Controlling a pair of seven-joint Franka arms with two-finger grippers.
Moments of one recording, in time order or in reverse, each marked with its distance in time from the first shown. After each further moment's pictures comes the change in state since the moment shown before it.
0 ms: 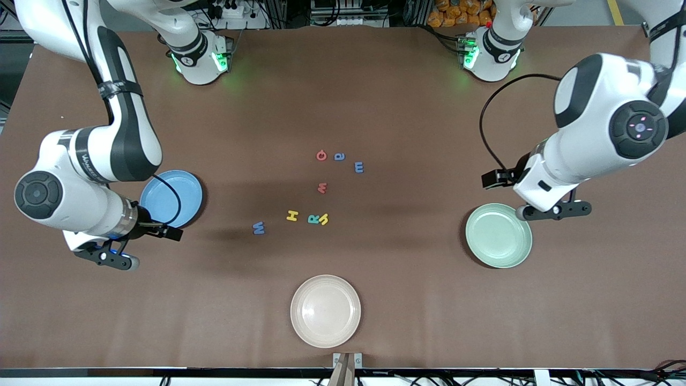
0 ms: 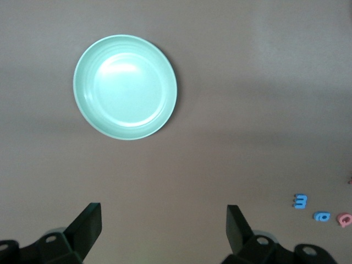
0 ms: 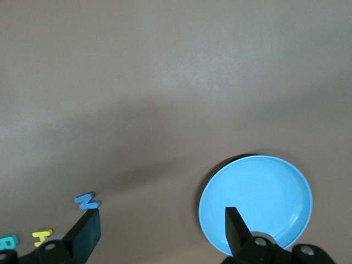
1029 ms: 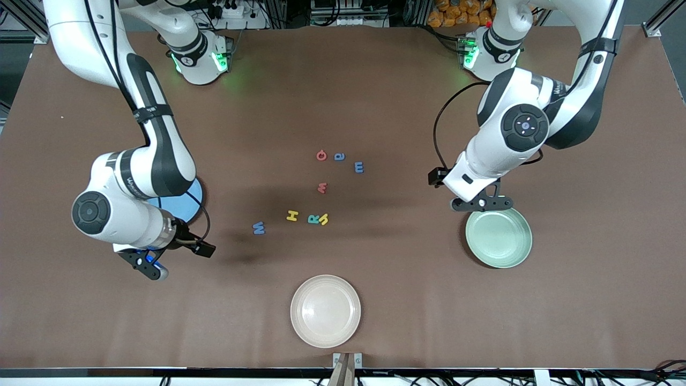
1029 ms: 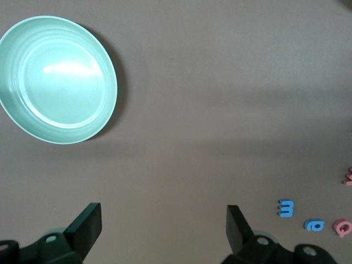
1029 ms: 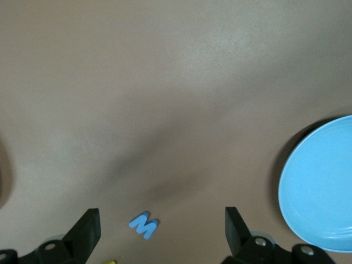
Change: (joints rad) left arm -0.143 0.007 0.002 -0.169 0.000 0.204 -0.091; right arm 0.044 0.111 0.024 0.001 0.094 0.141 0.288
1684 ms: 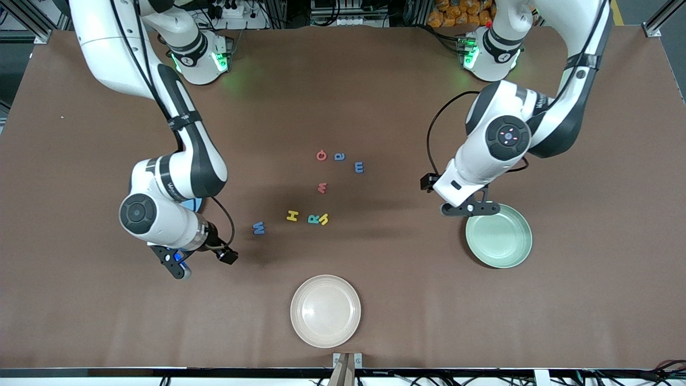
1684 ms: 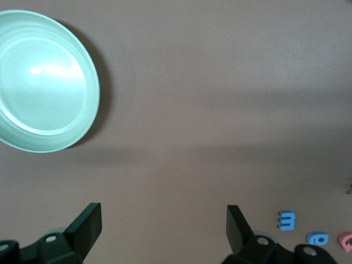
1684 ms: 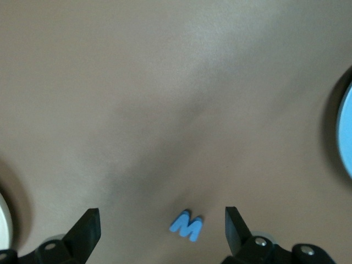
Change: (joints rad) left arm -0.036 0.041 0.003 -0.045 0.000 0.103 -0.028; right arm 0.078 0.060 0.002 0.000 -0.001 0.097 0.330
